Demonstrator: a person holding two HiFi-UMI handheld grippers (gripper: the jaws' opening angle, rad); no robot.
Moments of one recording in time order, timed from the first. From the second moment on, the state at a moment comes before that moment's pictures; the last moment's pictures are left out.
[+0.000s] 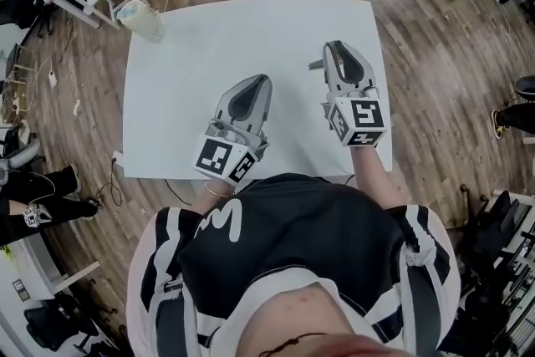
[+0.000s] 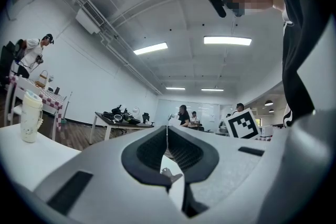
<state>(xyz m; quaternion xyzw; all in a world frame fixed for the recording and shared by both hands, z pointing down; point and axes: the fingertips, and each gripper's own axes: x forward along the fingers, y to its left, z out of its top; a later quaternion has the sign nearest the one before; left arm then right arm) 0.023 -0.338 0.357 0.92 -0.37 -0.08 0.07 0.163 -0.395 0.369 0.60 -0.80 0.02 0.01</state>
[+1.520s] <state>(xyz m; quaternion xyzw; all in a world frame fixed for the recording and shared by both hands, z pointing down) 0.050 -0.255 0.338 0.94 -0.31 -0.09 0.04 0.132 -0.263 0.324 0.60 -0.80 0.00 -0.05</state>
